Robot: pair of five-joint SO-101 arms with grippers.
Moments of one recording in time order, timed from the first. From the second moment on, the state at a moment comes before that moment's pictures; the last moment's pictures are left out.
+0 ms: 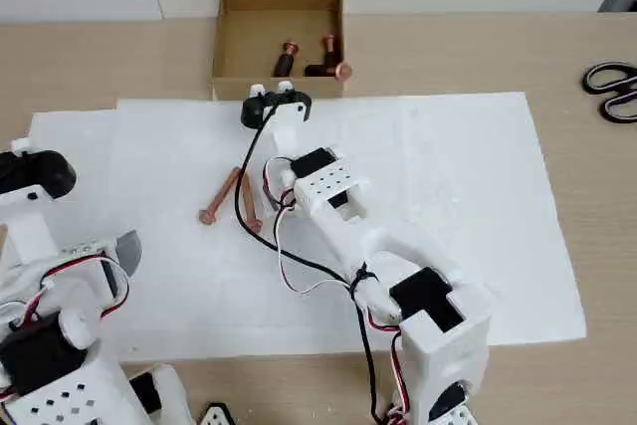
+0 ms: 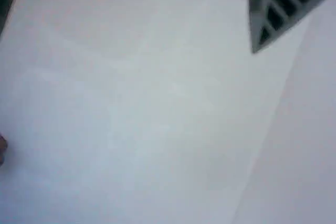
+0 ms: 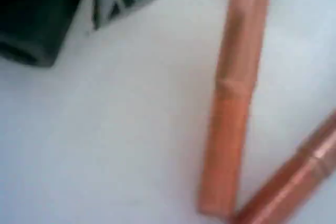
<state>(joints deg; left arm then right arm) -31.9 -63.8 37.6 91.5 -2.6 -34.6 18.9 7.3 51.0 -14.9</state>
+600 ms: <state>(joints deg) -31.9 -63.8 37.6 91.5 -2.6 -28.0 3.2 6.1 66.2 -12.6</state>
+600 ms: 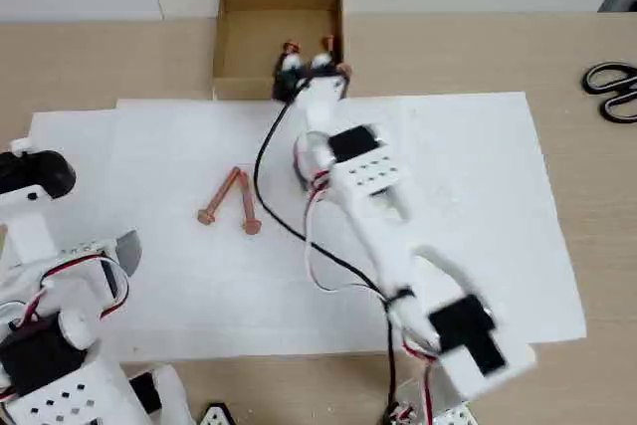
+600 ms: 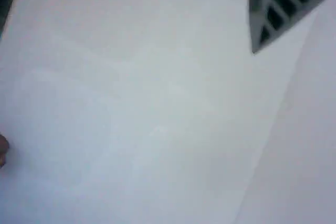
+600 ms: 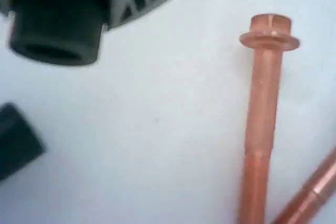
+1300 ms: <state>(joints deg) -31.9 -63.8 37.6 91.5 -2.6 -16.9 16.0 6.1 66.6 -2.6</state>
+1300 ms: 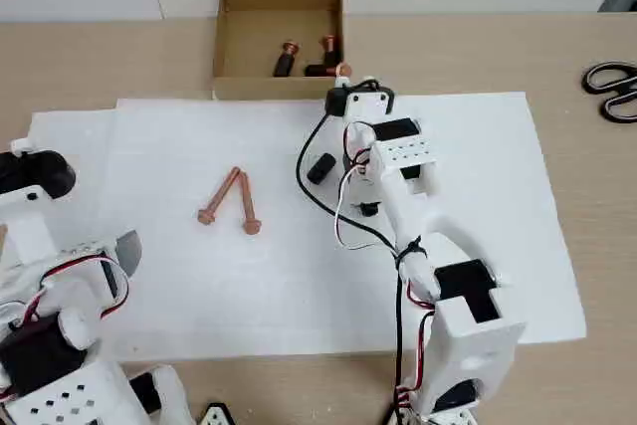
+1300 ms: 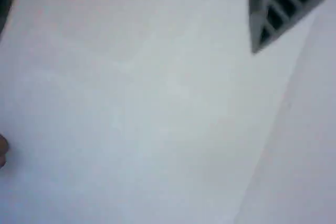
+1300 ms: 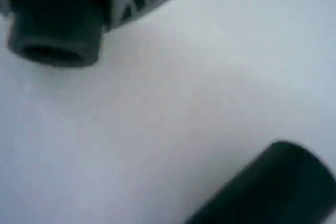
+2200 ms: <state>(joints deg) -31.9 -63.8 37.6 91.5 -2.6 -16.8 19.8 4.6 66.6 -2.6</state>
